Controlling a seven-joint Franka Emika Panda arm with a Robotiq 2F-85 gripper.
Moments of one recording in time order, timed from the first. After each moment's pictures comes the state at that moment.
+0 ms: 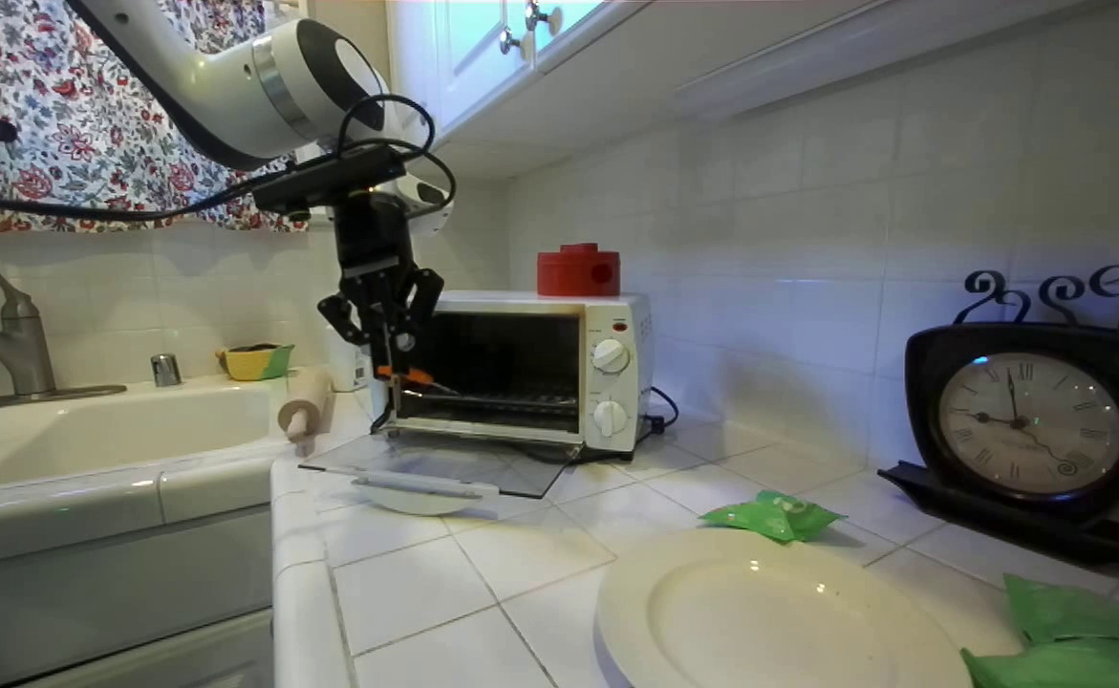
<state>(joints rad) 0.11 0.06 0.14 -2.06 -0.38 1.77 -0.02</state>
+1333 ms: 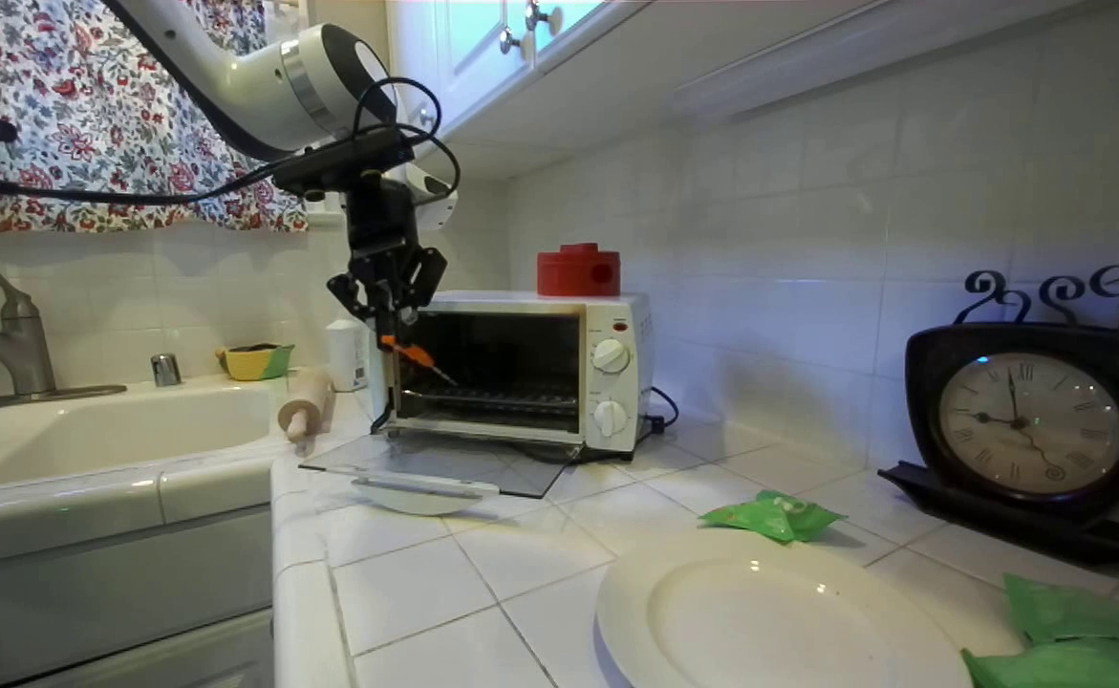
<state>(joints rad) 0.16 0.19 0.14 -1.84 -0.39 1.57 -0.02</state>
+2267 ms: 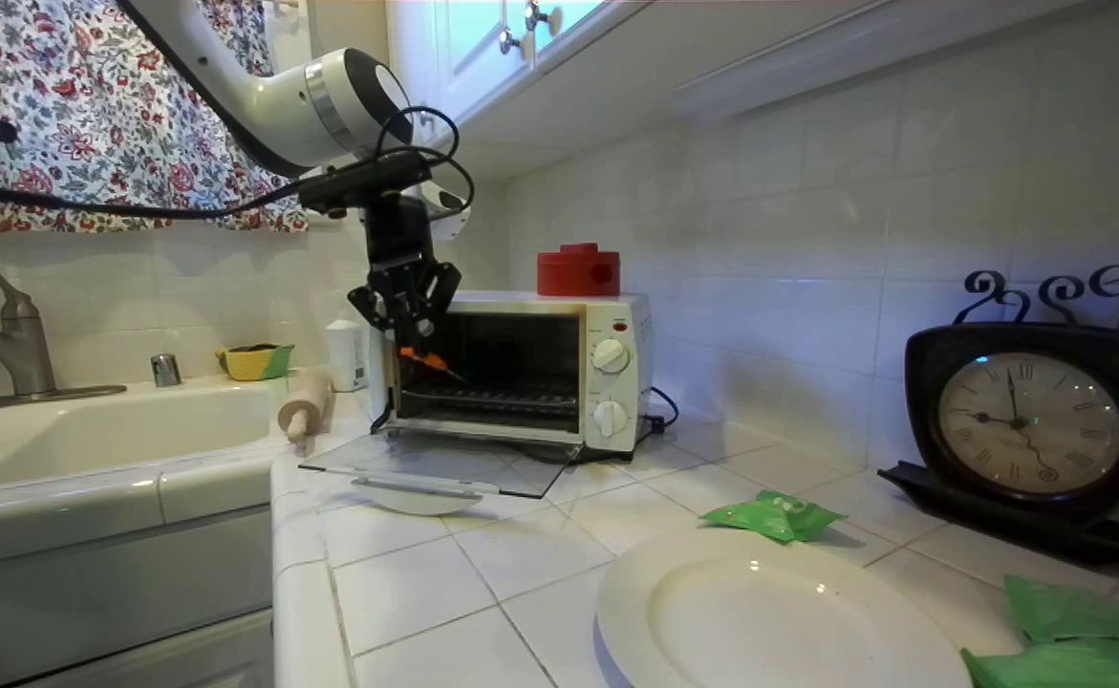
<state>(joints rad) 0.16 0.27 0.13 -1.76 -0.39 1.60 -0.02</state>
